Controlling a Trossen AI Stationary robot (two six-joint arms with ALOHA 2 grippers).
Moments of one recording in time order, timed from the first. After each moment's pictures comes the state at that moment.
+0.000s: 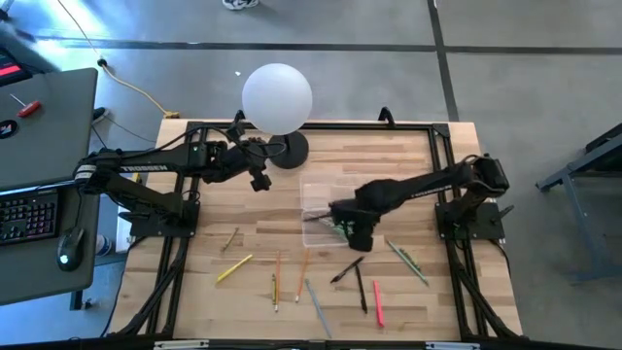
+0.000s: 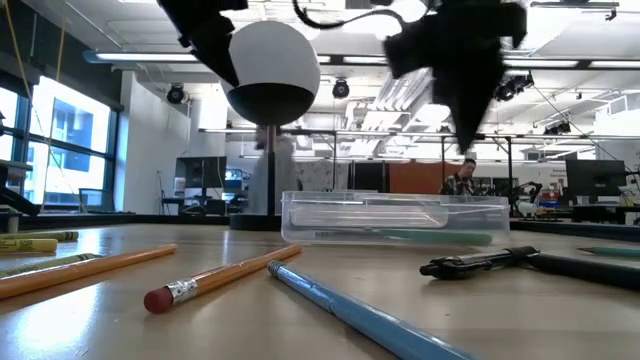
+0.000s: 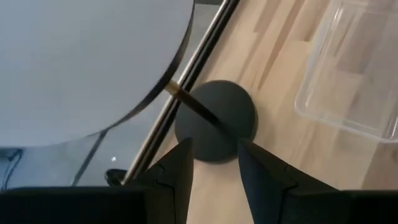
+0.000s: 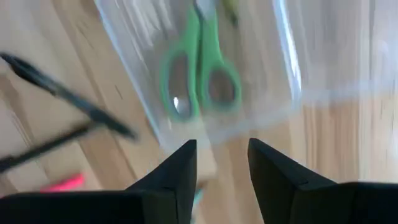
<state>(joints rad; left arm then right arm) 0.10 1.21 1.15 -0.80 -0.64 -0.04 0.17 1.73 1.38 -1.18 0.05 0.47</state>
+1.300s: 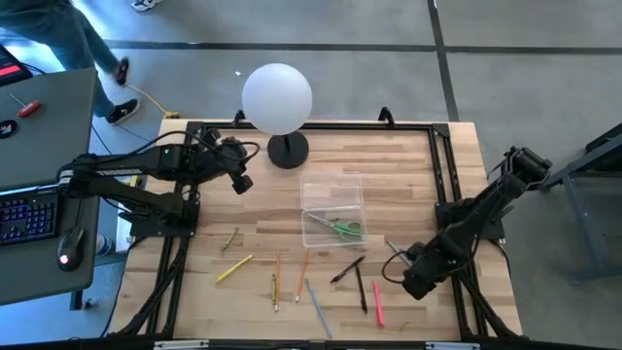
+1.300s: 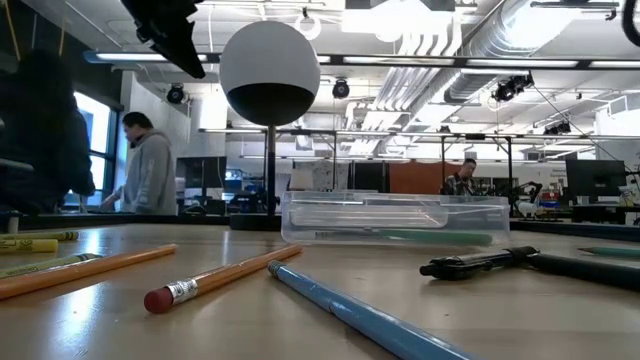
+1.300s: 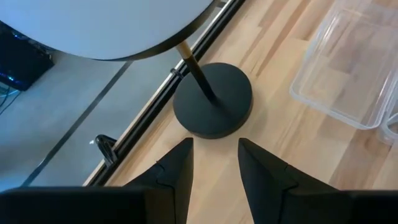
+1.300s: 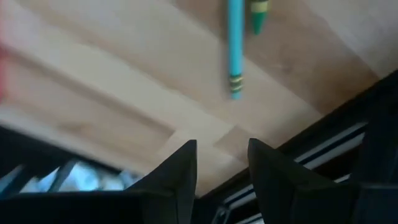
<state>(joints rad) 0.08 1.00 1.05 -0.91 -0.63 -0.21 0.77 1.36 0.75 -0.81 -0.37 1.77</state>
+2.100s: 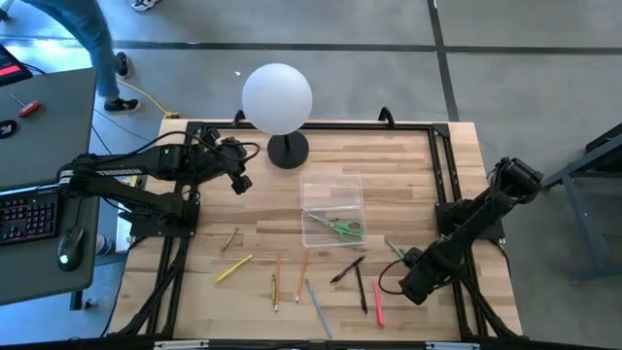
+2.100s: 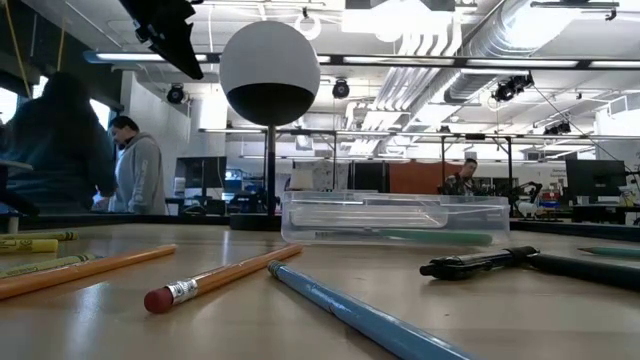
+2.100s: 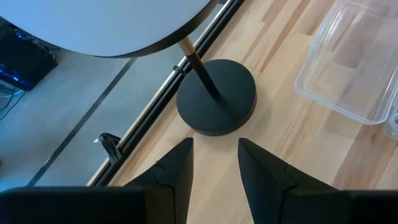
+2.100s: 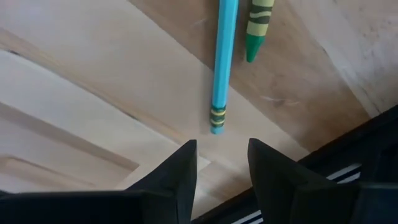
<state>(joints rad) 0.08 1.00 1.05 -0.92 -0.64 -0.21 0.80 1.52 0.75 -0.78 -0.35 1.65</state>
